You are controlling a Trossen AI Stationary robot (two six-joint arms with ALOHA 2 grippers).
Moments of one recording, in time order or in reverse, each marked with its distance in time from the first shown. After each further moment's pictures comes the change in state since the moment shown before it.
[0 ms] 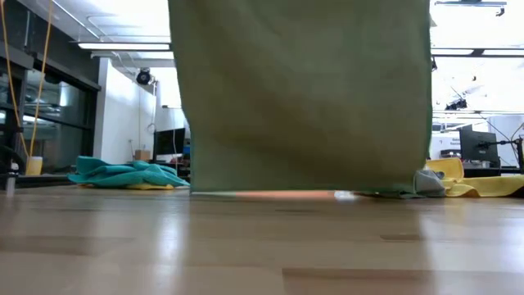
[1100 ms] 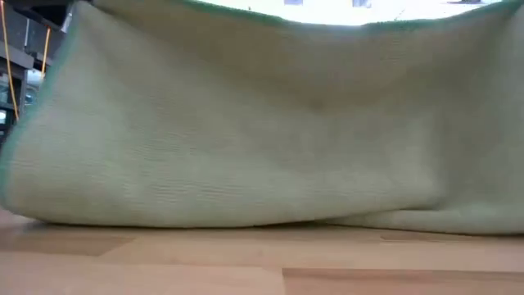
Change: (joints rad) left arm -0.330 0.556 -0.001 -0.083 -0.011 -0.935; right arm 0.150 0.000 -0.633 0.833 -0.325 0.189
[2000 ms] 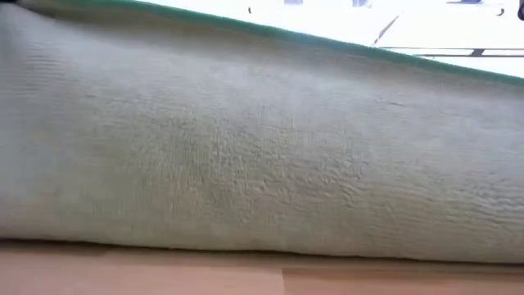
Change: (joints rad) left arm -0.014 -0.013 0.000 -0.081 0.211 -0.057; right arm 0.000 0.125 -0.310 0.574 -0.133 0.019
